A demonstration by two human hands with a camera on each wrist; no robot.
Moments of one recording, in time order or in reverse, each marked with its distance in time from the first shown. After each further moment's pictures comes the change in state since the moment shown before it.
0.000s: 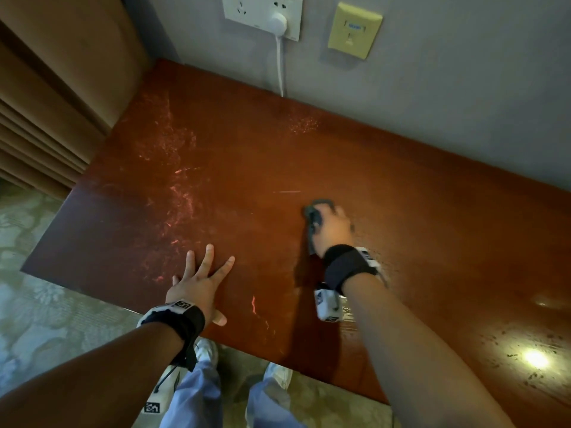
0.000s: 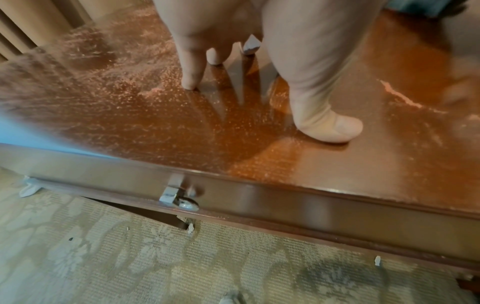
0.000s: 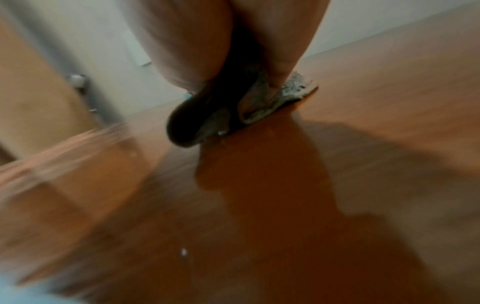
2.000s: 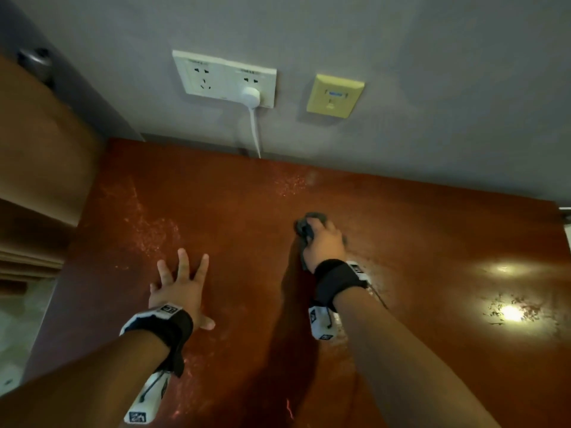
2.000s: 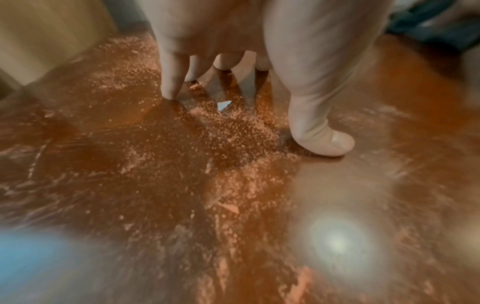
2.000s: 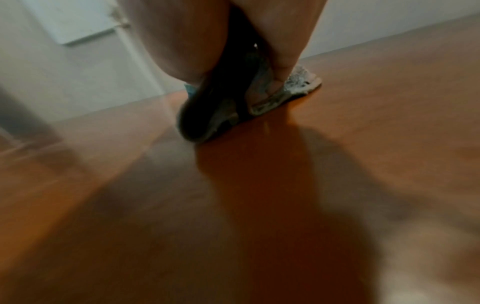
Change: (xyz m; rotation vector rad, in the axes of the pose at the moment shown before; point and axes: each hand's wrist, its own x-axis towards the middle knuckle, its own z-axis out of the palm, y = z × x) left_hand 0.111 -0.056 -0.181 0.132 0.030 0.008; right_hand 0.103 -0.083 -0.034 0.018 0.025 0.210
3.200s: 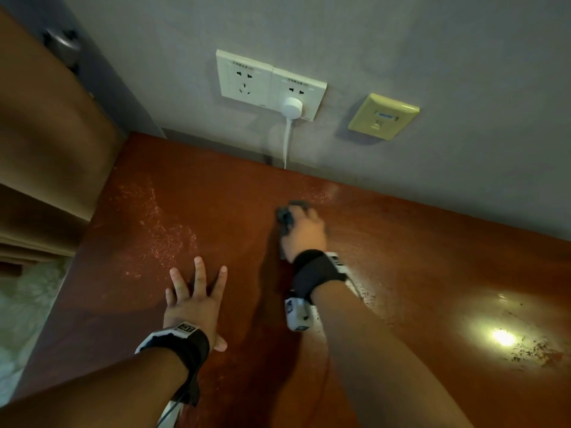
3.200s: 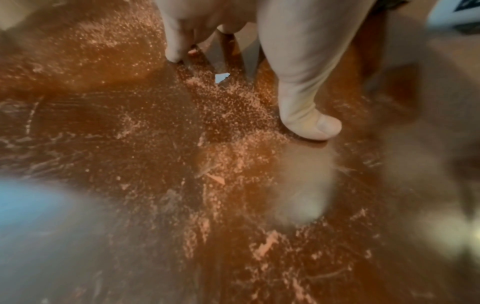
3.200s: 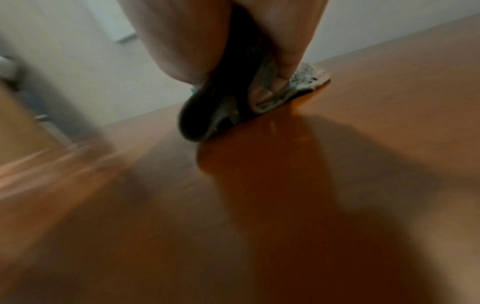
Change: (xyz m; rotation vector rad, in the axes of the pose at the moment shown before) left_hand 0.008 -0.002 -0.004 0.005 -0.084 0.050; right_hand 0.042 -0.097 0.021 0.018 0.022 -0.104
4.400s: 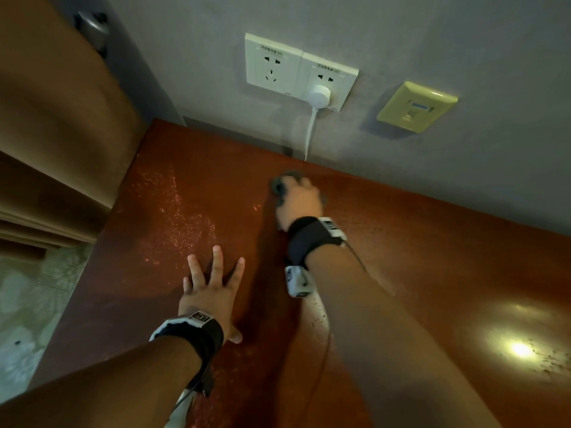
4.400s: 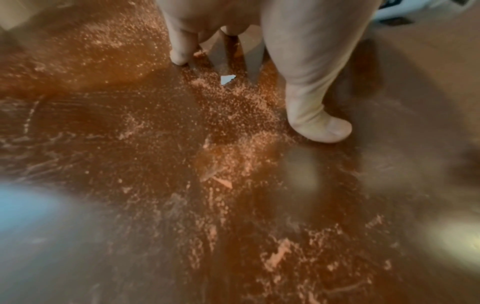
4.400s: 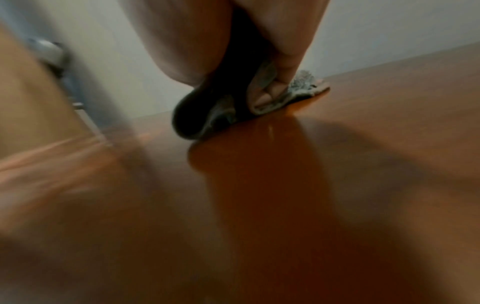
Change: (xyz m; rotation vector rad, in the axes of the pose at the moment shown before) left_hand 0.006 -0.006 0.004 -0.007 0.020 0.028; right_hand 0.042 -0.048 0.016 -0.119 0.015 -0.172
